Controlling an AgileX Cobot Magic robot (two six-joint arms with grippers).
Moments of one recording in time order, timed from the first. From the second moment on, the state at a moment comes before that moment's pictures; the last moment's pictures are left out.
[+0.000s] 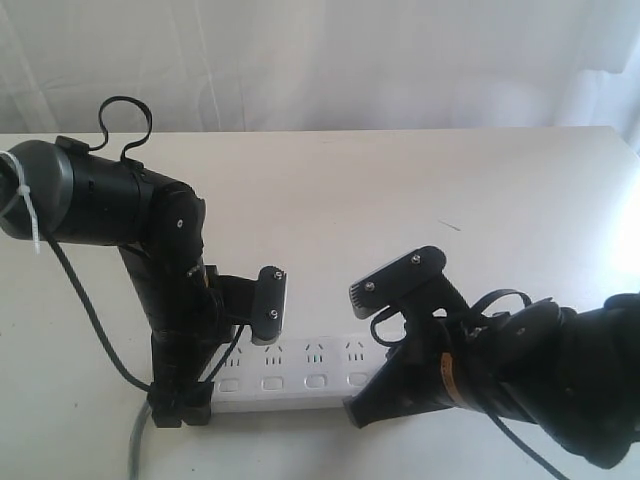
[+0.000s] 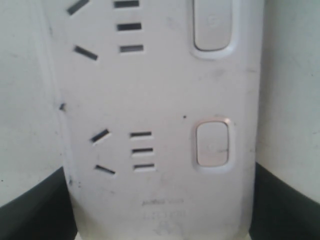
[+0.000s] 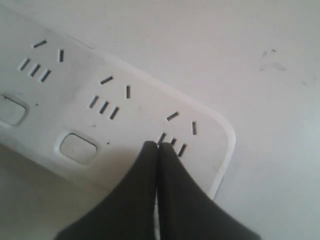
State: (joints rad) left arm -0.52 1.88 -1.10 -0.08 0.81 1.04; right arm 0.76 1.62 -0.55 -1.73 0.17 1.89
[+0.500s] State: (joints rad) left arm -0.52 1.88 -1.10 -0.08 0.81 1.05; right arm 0.77 1.53 -0.50 -1.70 0.10 1.89
